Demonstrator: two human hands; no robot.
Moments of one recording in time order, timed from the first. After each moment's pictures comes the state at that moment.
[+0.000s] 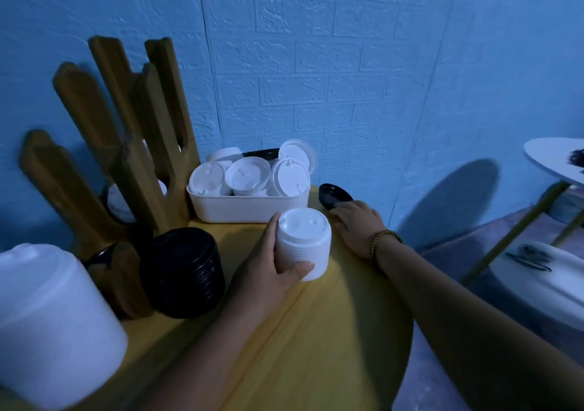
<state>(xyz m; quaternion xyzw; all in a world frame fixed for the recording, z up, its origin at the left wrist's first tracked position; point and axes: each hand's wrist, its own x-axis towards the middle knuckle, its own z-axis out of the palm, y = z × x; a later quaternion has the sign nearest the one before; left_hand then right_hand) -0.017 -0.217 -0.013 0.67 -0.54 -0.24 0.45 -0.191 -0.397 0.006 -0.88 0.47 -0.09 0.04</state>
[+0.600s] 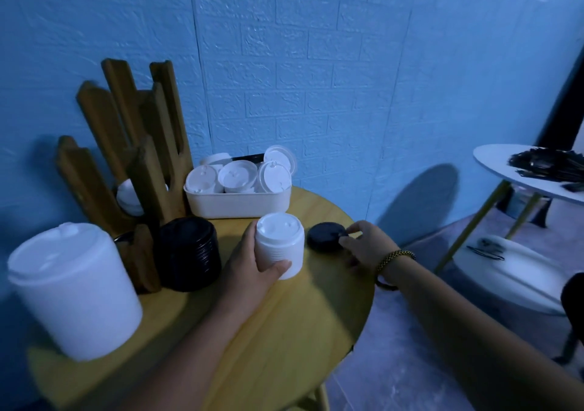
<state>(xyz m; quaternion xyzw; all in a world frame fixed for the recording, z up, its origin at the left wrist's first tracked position) -0.029 -0.166 -0.007 0.68 -0.53 -0.20 0.46 -0.252 -0.286 0.027 -0.65 0.60 -0.26 0.39</state>
